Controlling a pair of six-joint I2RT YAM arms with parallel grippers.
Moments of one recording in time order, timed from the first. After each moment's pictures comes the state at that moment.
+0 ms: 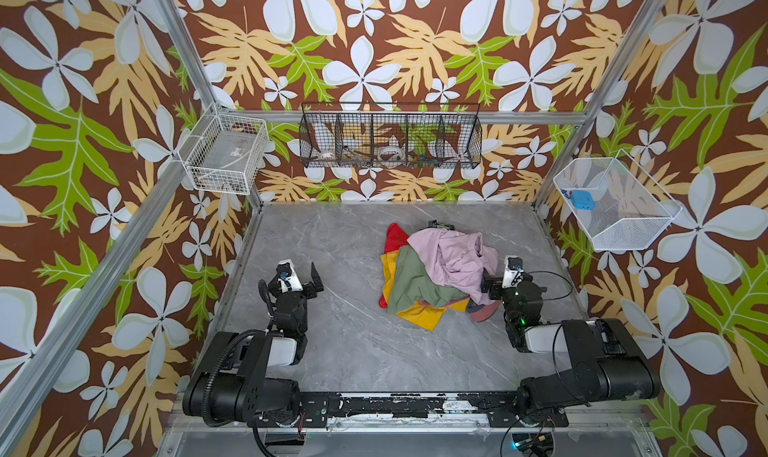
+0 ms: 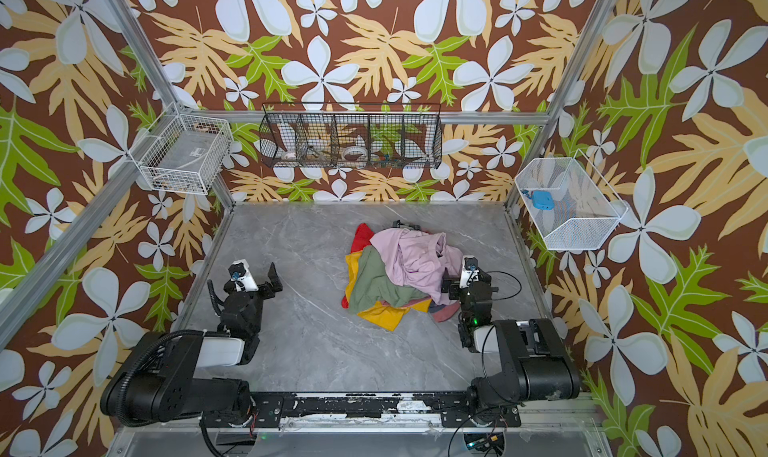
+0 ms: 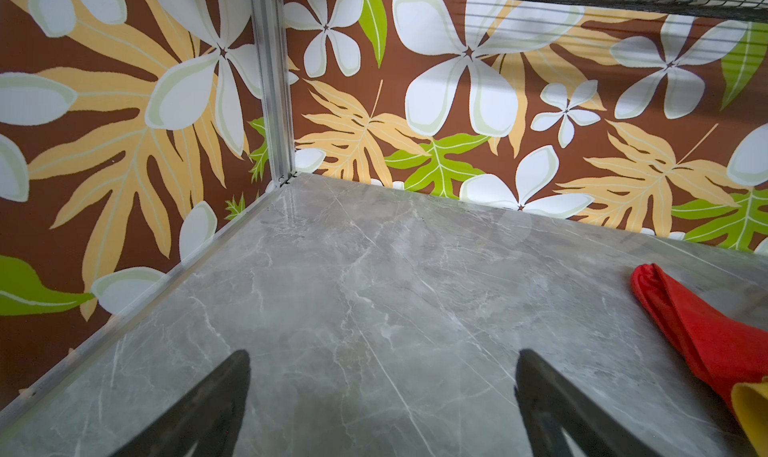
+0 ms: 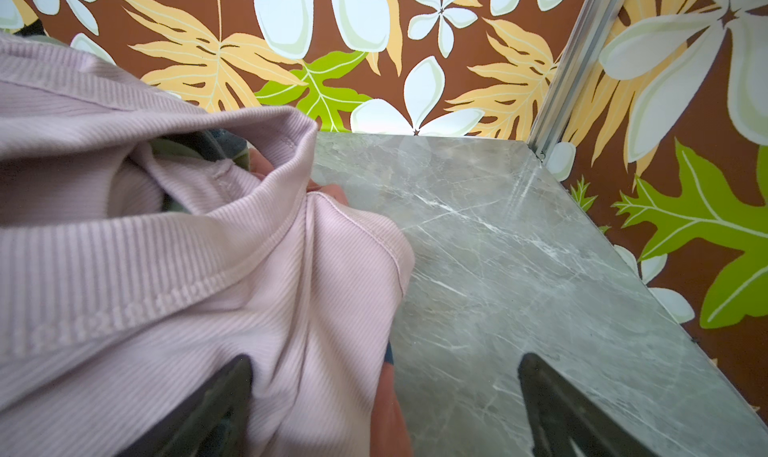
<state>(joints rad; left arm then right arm) -0.10 1.37 0.14 1.16 -0.32 -0.12 0.02 1.46 0.23 1.00 0.08 -0.04</state>
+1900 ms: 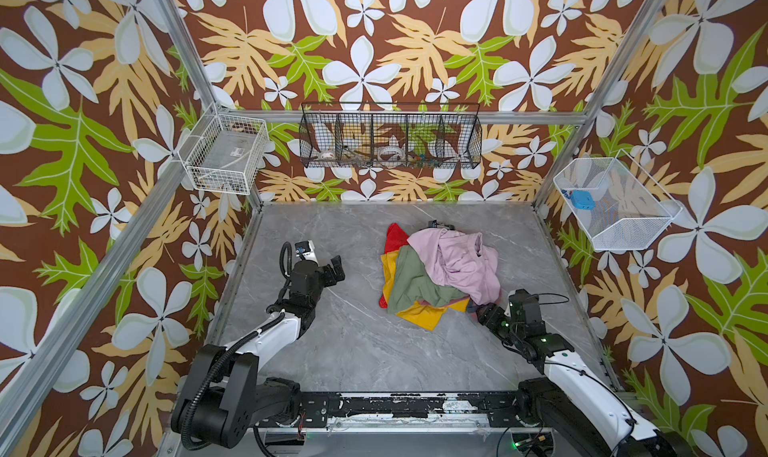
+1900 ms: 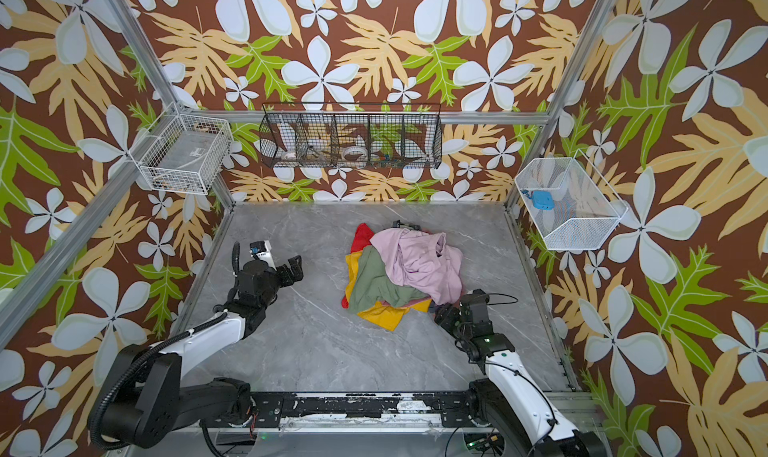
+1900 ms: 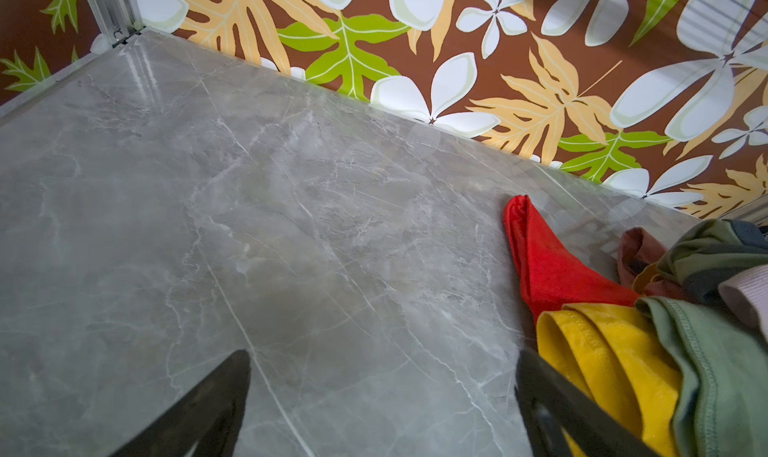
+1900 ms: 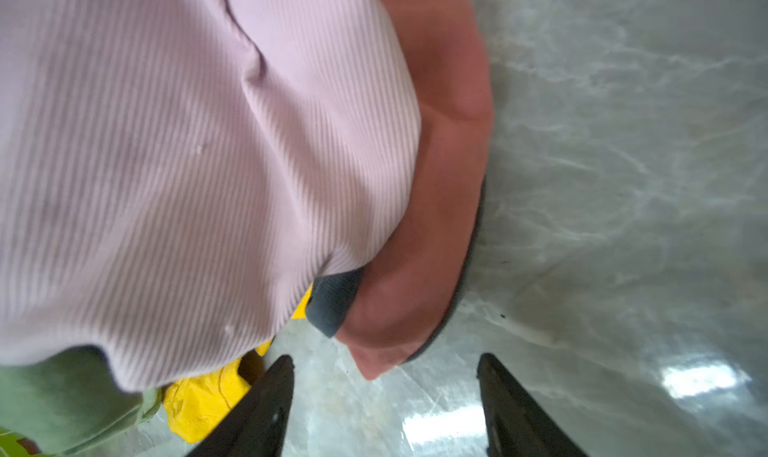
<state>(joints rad) -0.22 1.26 0.49 0.38 -0.16 -0.41 0.16 0.87 0.31 -0.30 -0.09 0.82</state>
